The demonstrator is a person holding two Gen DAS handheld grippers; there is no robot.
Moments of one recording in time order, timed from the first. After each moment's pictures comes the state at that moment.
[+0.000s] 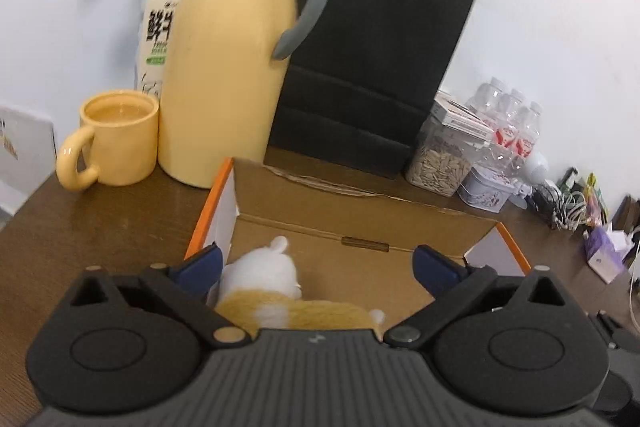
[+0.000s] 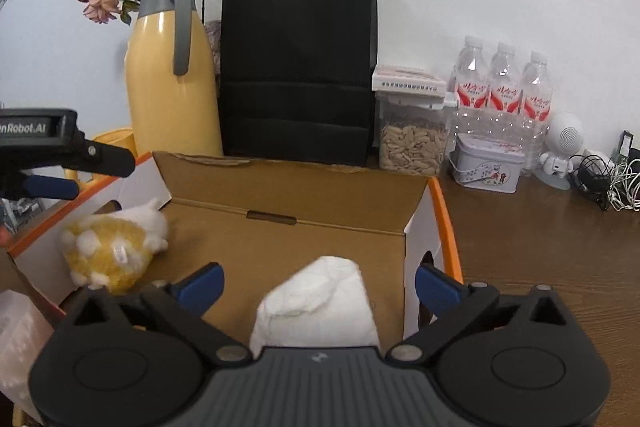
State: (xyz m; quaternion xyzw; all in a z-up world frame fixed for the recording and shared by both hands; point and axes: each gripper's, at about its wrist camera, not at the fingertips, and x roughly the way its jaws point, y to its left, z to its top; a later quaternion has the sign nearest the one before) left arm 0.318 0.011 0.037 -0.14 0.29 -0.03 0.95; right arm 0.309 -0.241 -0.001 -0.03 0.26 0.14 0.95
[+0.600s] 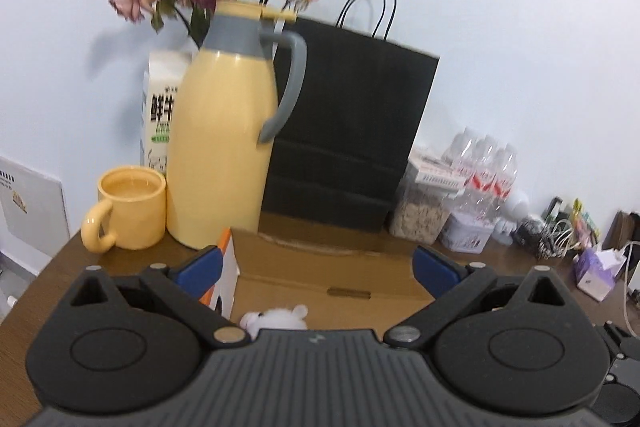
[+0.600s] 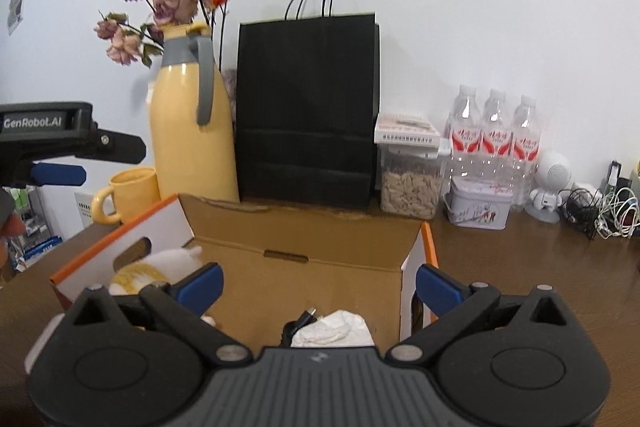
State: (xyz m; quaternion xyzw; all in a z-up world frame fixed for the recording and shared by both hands) left arm 0.277 0.004 0.087 -0.11 0.20 -0.03 0.97; right arm 0.270 -0.246 0.037 -0.03 0.20 0.15 0.97
